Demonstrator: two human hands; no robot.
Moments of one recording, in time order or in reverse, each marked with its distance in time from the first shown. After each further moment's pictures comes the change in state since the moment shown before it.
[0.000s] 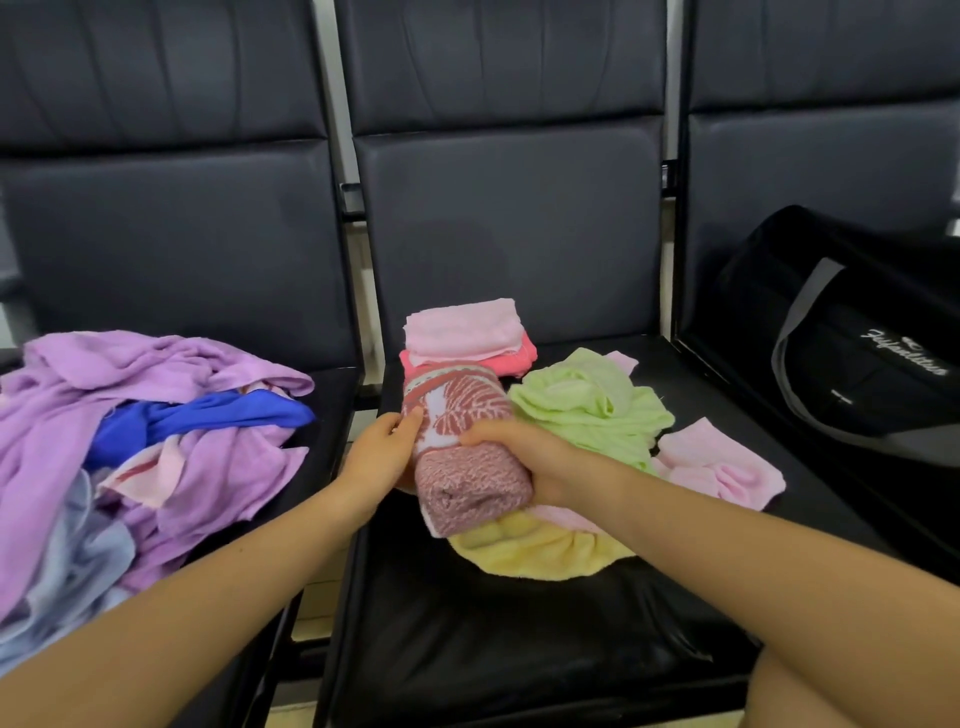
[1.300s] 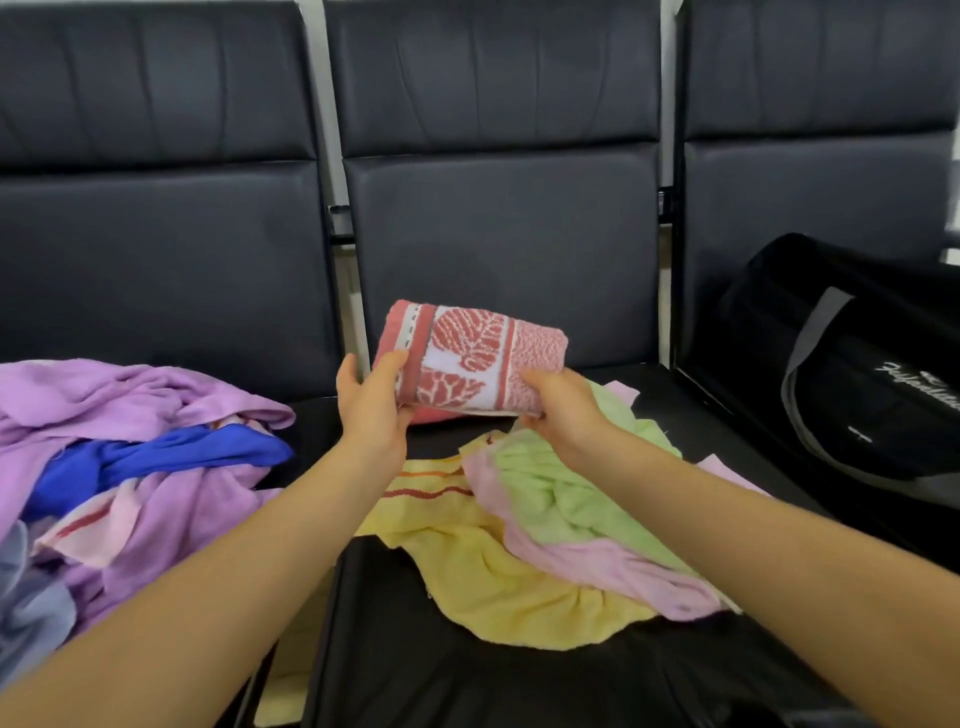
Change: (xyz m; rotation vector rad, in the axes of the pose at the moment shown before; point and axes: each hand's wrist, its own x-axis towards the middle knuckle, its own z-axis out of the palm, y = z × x) left_hand 0.054 0.061 0.010 -0.951 0.188 -0.035; right_hand 0.031 -0.061 -0.033 0.049 0.470 -0.435
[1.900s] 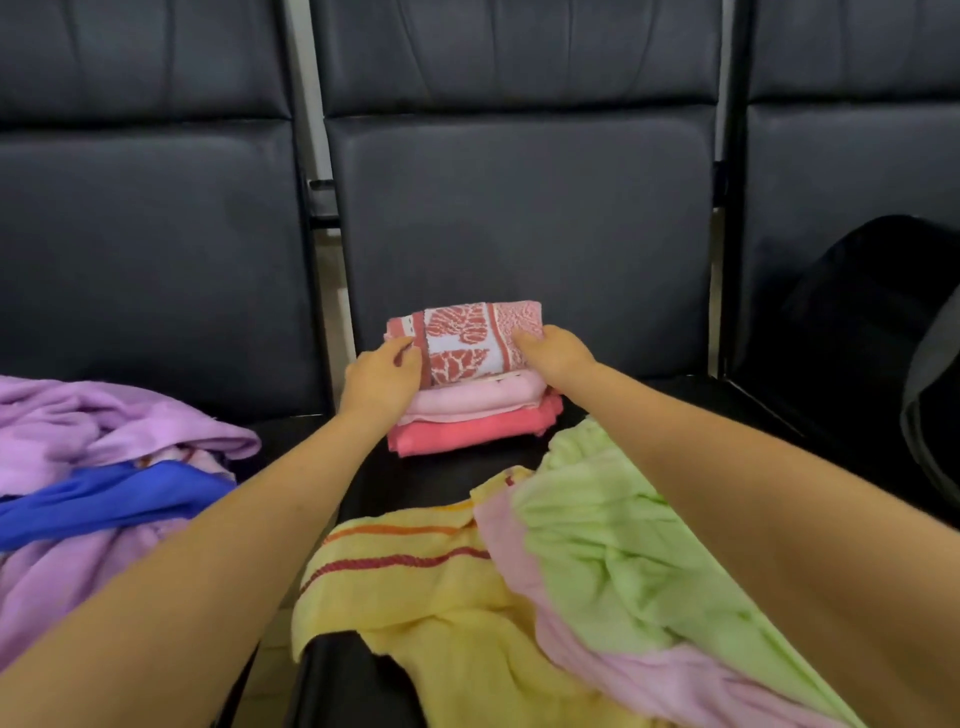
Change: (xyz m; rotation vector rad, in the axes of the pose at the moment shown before) left_hand 0.147 -0.031 0.002 1.255 -0.117 0.355; right_hand 0.162 0.001 0.019 -0.973 0.012 -0.146
